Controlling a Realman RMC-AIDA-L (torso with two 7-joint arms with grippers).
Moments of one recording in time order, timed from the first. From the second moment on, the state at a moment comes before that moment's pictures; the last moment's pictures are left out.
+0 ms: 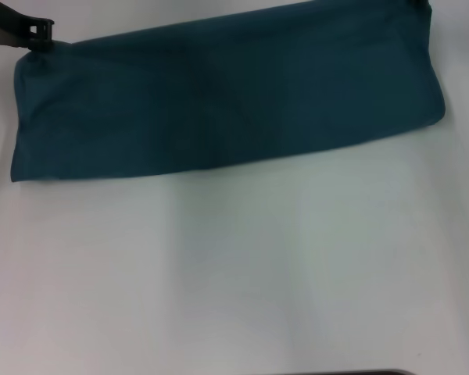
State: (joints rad) left arm -0.87 -2.08 -2.29 -0.87 -0.17 1.07 -2.81; right arm 0.83 2.06 -1.09 -0.89 -2.93 -0.87 2.73
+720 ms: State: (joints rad) left arm -0.86 -2.07 -2.31 -0.90 -0.18 1.02 -2.84; right arm 0.84 2.03 -1.09 -0.84 -2.93 -0.87 2.74
